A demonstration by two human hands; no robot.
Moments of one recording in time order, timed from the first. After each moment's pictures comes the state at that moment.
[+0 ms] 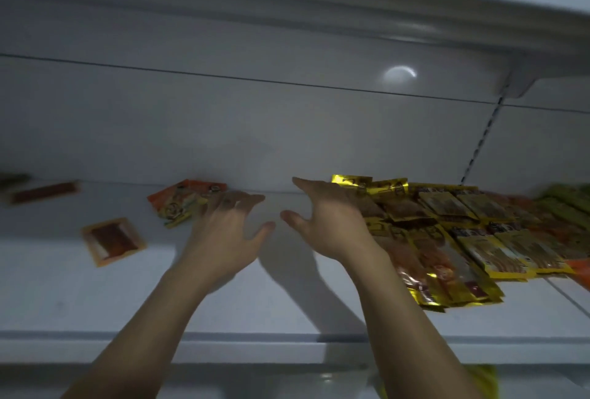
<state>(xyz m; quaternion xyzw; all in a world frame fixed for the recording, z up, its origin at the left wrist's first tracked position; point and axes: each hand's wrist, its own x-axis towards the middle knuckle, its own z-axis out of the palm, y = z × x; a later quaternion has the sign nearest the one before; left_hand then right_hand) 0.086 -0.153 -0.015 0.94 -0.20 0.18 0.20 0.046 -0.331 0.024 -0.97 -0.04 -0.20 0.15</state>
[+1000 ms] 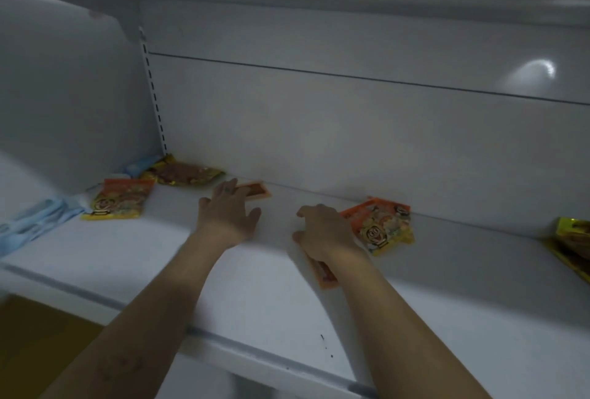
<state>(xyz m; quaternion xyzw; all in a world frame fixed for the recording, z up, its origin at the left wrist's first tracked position) 0.230 0.177 -0.038 0.99 0.03 0.08 0.10 0.204 -0.006 -0.019 -0.99 -0.09 0.03 0.14</state>
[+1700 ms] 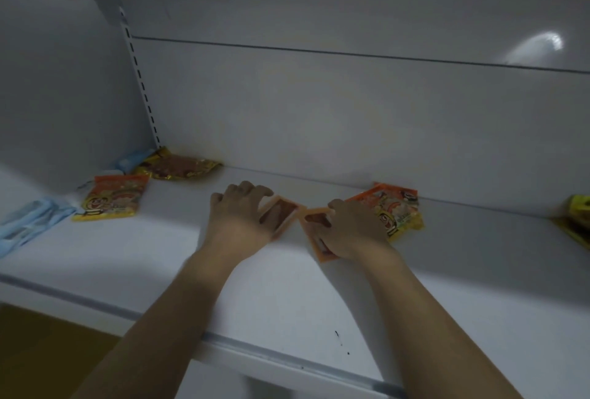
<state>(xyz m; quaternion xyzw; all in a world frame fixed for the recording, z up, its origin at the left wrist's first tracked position) 0.216 0.166 -0.064 0.95 -0.09 0.26 0.12 0.196 -0.028 -0.026 -0.99 0.01 0.01 0.15</state>
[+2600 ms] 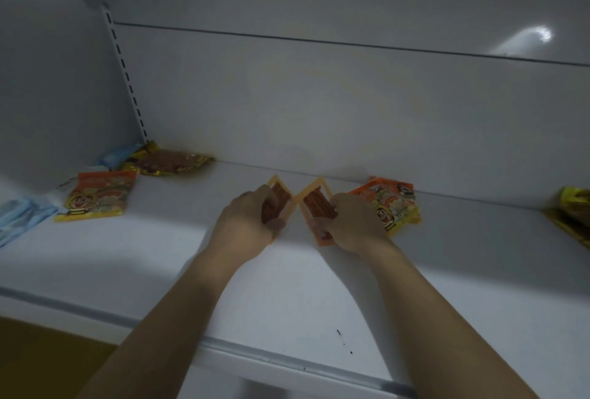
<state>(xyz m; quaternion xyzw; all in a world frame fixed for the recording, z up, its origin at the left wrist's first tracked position) 0.203 0.154 -0.045 0.94 -0.07 0.09 0.32 0.206 -0.033 -0.031 -0.96 0.01 0.01 0.27</state>
